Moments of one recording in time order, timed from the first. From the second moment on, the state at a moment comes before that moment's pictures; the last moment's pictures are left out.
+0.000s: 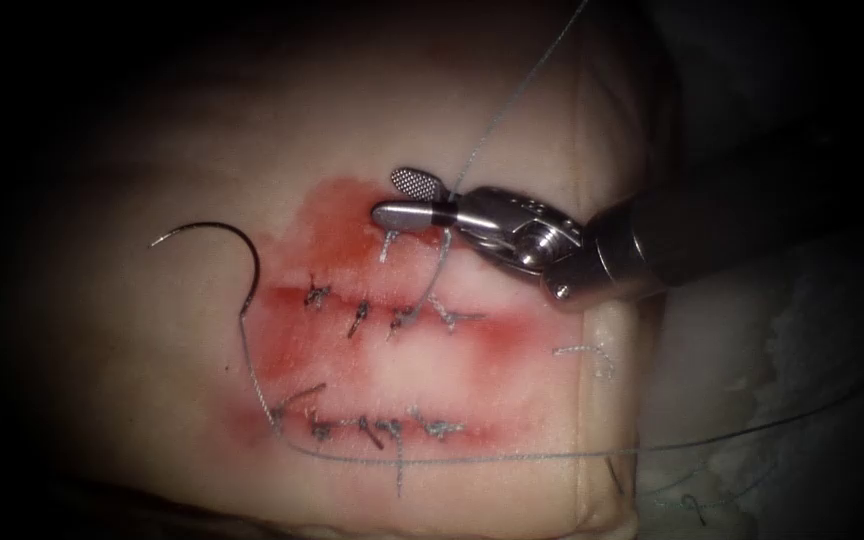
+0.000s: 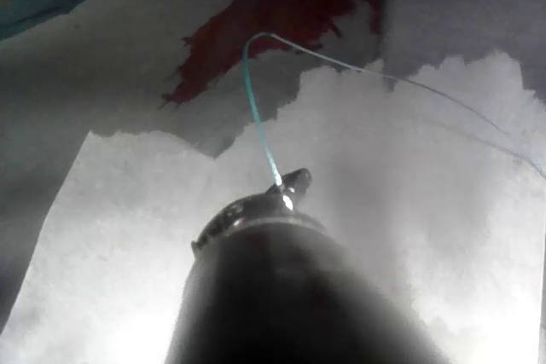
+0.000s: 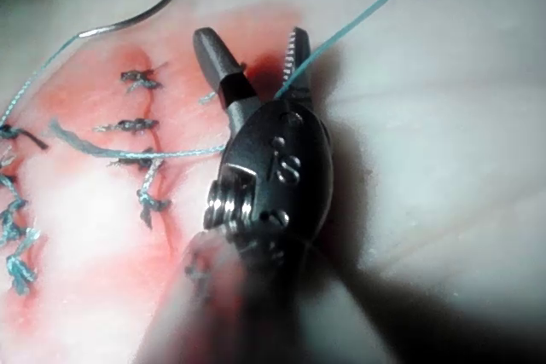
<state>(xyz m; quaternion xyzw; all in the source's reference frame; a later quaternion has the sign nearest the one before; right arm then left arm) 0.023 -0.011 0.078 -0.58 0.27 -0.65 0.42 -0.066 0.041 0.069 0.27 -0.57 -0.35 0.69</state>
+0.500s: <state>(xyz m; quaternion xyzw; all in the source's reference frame) 0.023 -0.011 0.078 -0.58 0.27 -0.64 0.42 -0.066 0.041 0.070 0.27 -0.57 -0.35 0.70</state>
